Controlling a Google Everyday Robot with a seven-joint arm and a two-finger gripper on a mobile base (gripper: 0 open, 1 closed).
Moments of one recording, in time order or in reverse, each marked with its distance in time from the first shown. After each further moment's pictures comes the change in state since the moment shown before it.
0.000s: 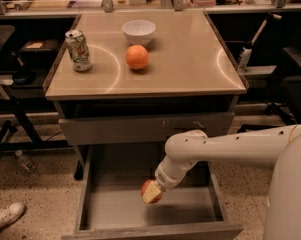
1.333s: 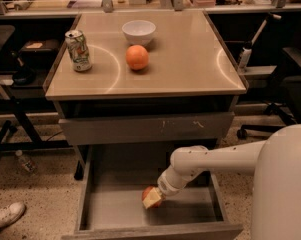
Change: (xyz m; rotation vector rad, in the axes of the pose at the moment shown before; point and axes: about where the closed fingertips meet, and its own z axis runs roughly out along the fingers) arm 0.008 -0.026 0.063 -0.064 -0.051 0.101
